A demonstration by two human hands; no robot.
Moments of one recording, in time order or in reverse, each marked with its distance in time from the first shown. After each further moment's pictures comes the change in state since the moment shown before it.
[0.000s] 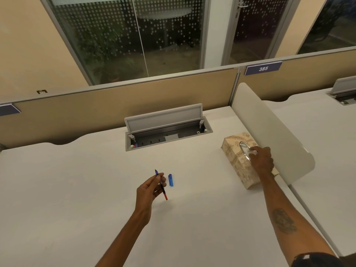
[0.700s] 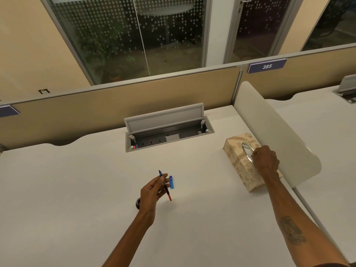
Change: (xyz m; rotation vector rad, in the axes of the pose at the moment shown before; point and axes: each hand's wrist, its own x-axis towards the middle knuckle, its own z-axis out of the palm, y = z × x) left_hand 0.010 -0.002 0.017 -0.035 0.003 -0.018; right_hand 0.010 -0.009 -0.005 -0.288 0.023 -0.128
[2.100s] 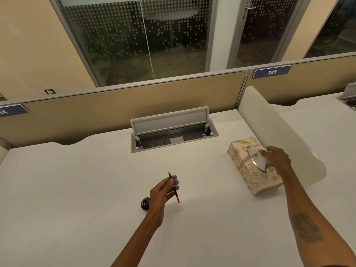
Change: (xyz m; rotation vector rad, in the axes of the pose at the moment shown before) left_hand 0.003 -0.011 -0.001 -0.005 -0.068 0.003; right_hand 0.026 0.012 -0.025 0.348 -0.221 0.131
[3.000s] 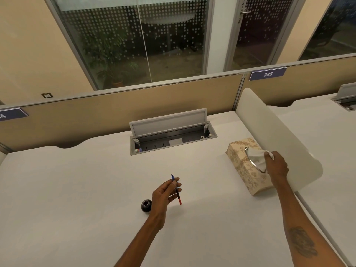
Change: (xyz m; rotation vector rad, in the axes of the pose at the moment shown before) left_hand -0.006 0.001 0.002 0.037 -0.083 0.018; right_hand -0.027 0.017 0.020 0.093 0.239 -0.031
